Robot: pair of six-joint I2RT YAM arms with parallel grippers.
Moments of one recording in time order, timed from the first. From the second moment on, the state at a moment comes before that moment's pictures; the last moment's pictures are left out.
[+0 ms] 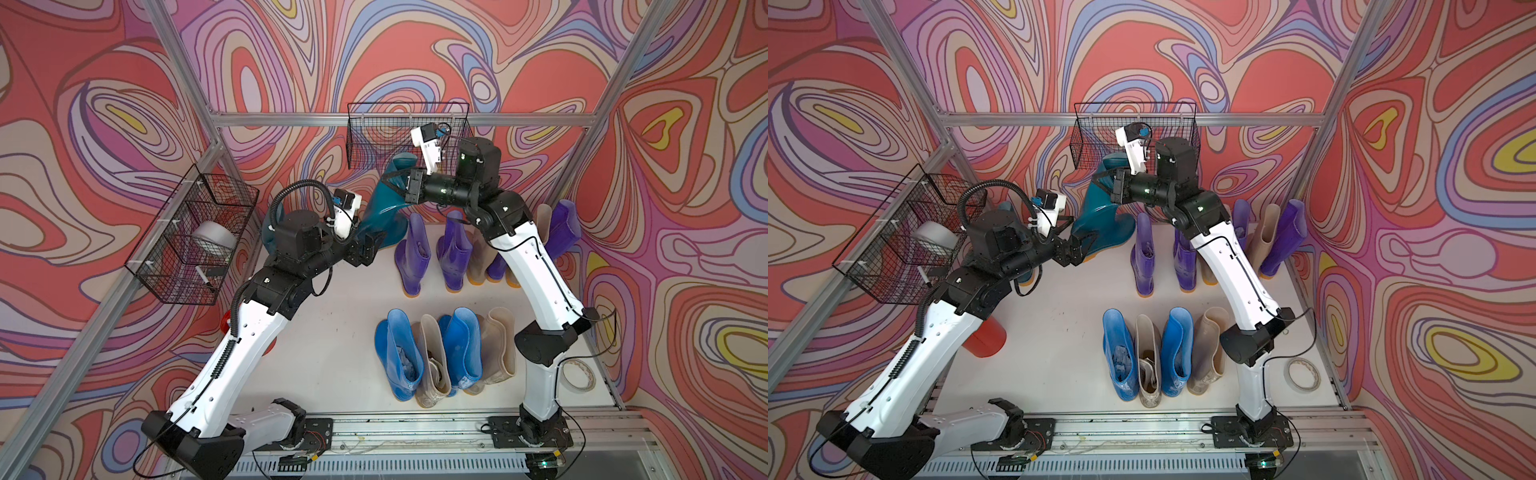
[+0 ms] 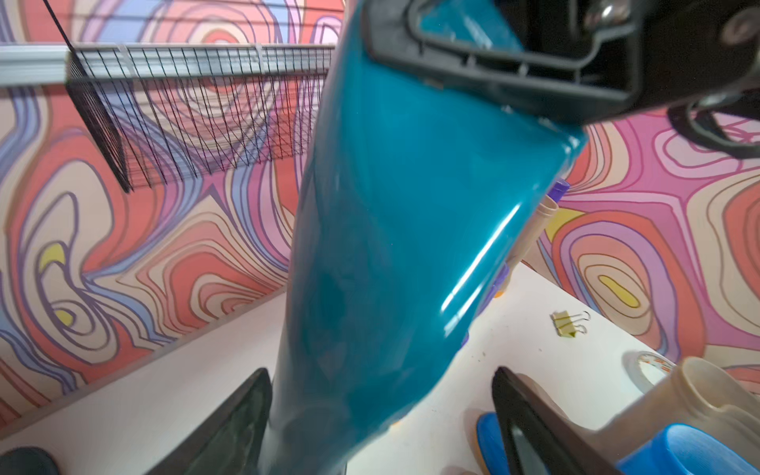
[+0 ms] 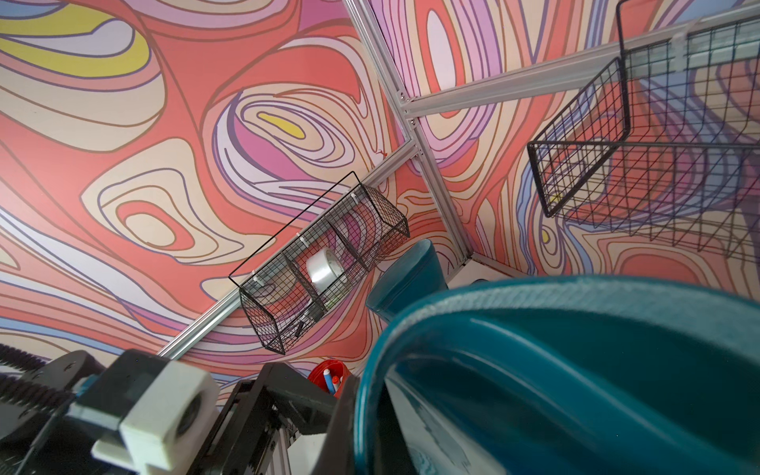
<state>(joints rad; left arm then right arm) -0.44 1.21 1.43 -0.39 0.23 -0.02 0.57 1.98 2.54 -0.64 -0.55 0.44</state>
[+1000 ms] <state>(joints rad) -0.50 1.32 1.30 -0.16 -0.06 0.26 0.62 2.00 2.35 -0.62 -0.43 0.54</state>
